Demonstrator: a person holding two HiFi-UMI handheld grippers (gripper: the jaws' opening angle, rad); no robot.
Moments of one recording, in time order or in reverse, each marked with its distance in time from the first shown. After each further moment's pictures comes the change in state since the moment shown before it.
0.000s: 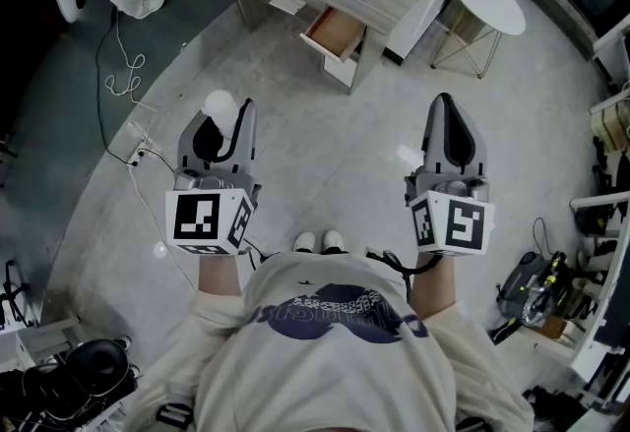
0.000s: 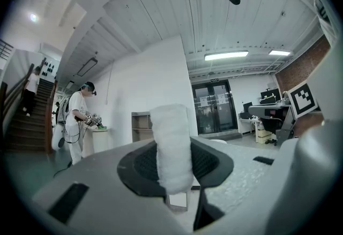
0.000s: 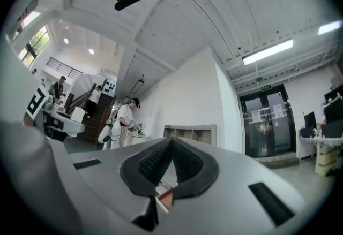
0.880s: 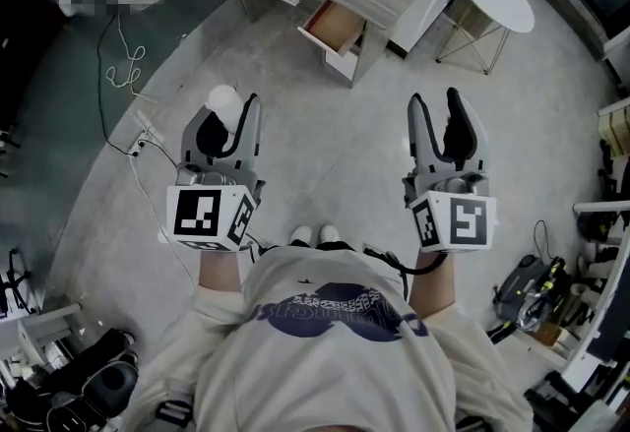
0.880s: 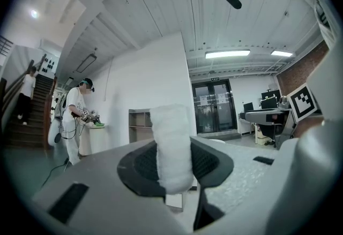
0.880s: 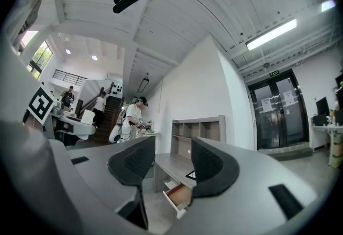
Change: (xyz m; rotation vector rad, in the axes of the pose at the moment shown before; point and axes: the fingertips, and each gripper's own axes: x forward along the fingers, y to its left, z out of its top) left arm 0.049 -0.033 -0.008 -0.024 0.018 -0.004; right arm 0.030 -0.031 -0.031 0.075 0.045 0.122
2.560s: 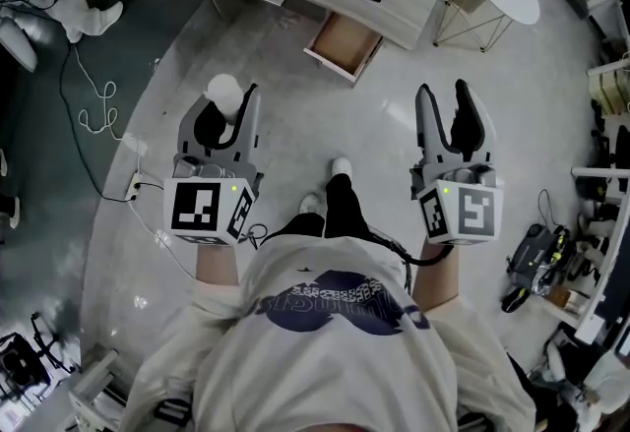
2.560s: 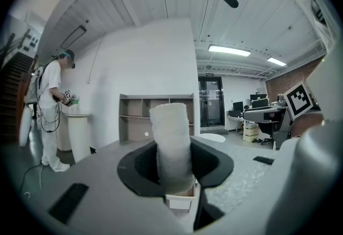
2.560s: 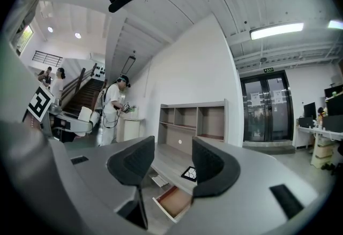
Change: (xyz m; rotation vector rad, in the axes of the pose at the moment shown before) left arm 0.223 0.213 -0.055 -0.043 0.080 -0.189; right arm 0.267 0.035 -0.069 -0.027 0.149 -0.176
